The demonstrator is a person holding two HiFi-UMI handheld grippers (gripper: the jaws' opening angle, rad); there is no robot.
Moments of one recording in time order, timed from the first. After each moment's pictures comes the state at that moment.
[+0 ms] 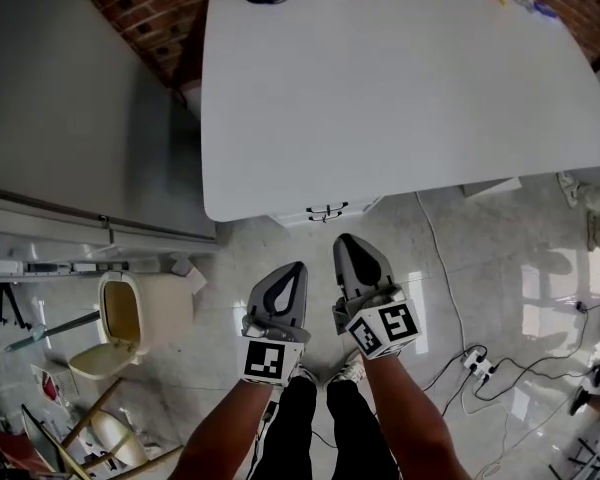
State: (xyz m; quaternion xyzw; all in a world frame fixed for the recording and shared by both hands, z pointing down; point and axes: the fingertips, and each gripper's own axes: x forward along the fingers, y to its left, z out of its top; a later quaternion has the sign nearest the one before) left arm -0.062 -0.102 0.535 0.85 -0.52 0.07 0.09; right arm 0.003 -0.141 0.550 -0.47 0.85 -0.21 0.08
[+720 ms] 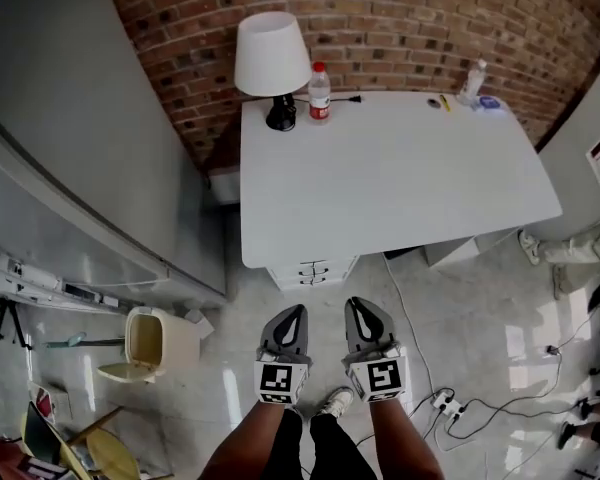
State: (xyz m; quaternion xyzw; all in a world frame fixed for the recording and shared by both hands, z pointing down) left arm -0.036 -0.062 0.373 0.83 -0.55 0.05 0.08; right arm 0.055 -0.068 0.338 -0.50 0.87 -0.03 -0.05
